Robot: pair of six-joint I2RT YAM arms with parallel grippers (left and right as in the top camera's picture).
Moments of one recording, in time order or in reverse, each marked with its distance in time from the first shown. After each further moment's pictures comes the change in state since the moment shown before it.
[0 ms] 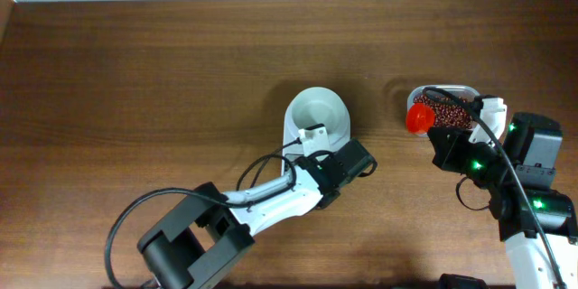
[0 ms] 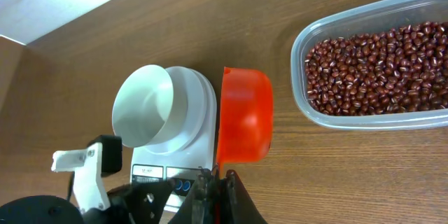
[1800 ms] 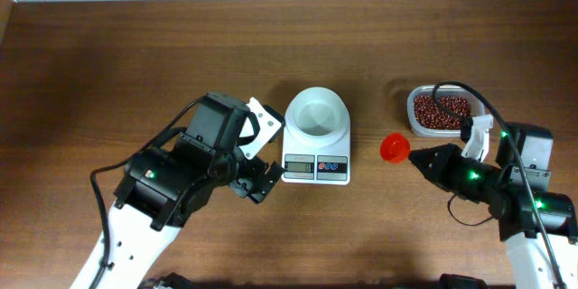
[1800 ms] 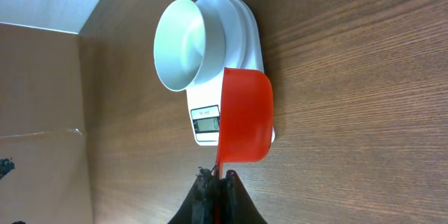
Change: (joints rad) left arm 0.412 -0.669 0.229 -0.692 0.403 1.277; right arm 0.000 0.000 0.001 -0.207 -0.189 0.209
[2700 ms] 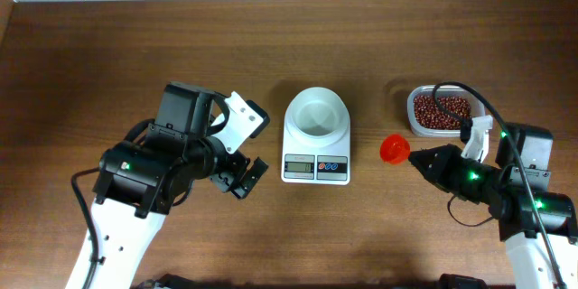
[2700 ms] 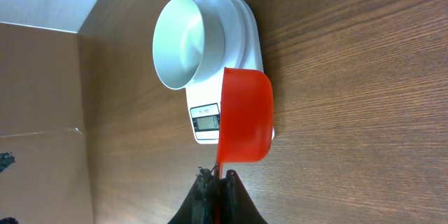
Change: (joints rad) left arm 0.184 0.000 0.000 -0.021 0.199 0.170; right arm 0.000 0.000 0.000 -0.008 0.000 0.000
